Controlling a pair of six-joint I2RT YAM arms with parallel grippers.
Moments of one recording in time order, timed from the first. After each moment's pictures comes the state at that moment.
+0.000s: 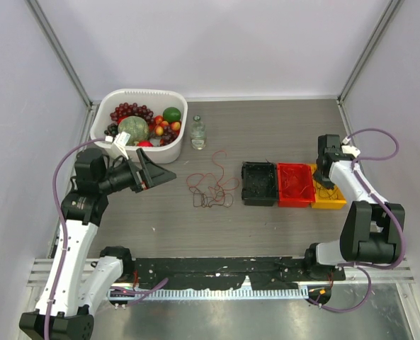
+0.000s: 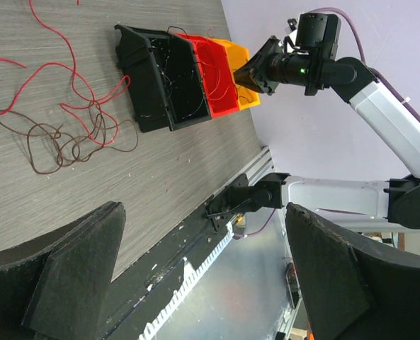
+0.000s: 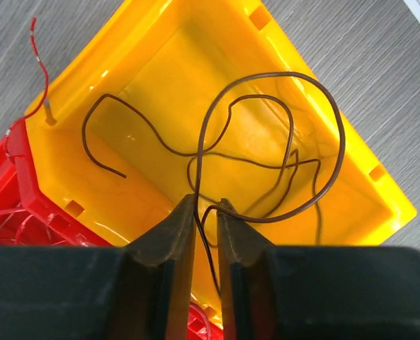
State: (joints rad) left arm -0.10 0.77 0.90 -0.54 0.82 -0.69; right arm -0.10 1.39 0.90 -0.66 0.44 0.65
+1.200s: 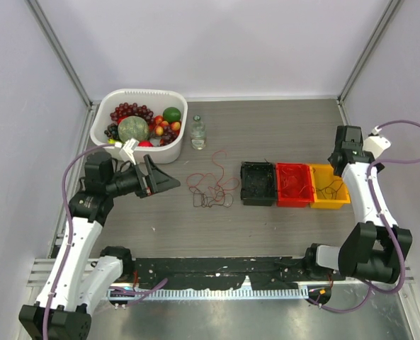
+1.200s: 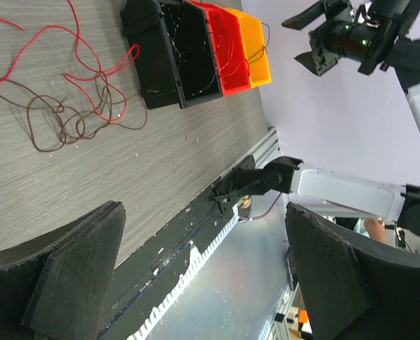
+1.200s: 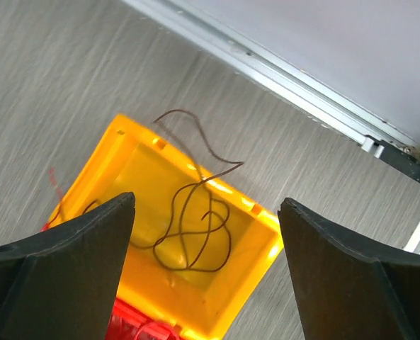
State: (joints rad) left arm -0.12 0.78 0.81 -0.52 0.82 -0.67; right arm -0.16 1.24 1.02 -0.71 0.63 0.64
